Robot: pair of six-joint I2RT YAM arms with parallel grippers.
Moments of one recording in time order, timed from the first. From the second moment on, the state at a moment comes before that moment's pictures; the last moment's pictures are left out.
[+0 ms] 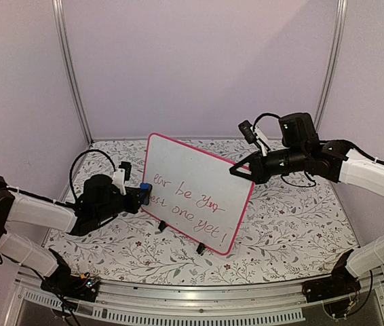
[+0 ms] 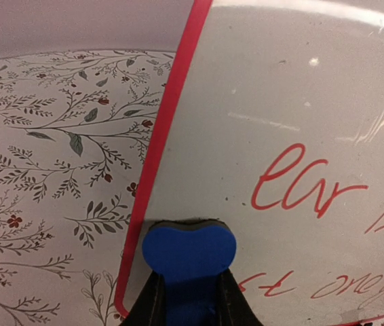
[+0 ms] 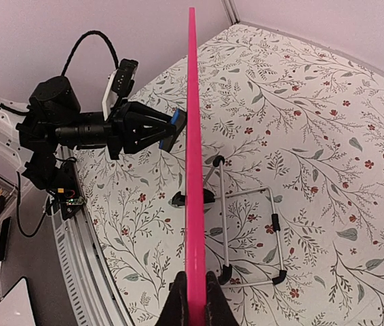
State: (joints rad) left arm -0.62 1.37 0.38 0.62 -0.06 -0.36; right arm 0.73 1.32 1.12 -0.34 -0.44 0.17
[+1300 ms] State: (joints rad) left arm -0.62 1.35 0.75 0.43 -0.06 -0.25; right arm 0.73 1.32 1.12 -0.34 -0.45 0.17
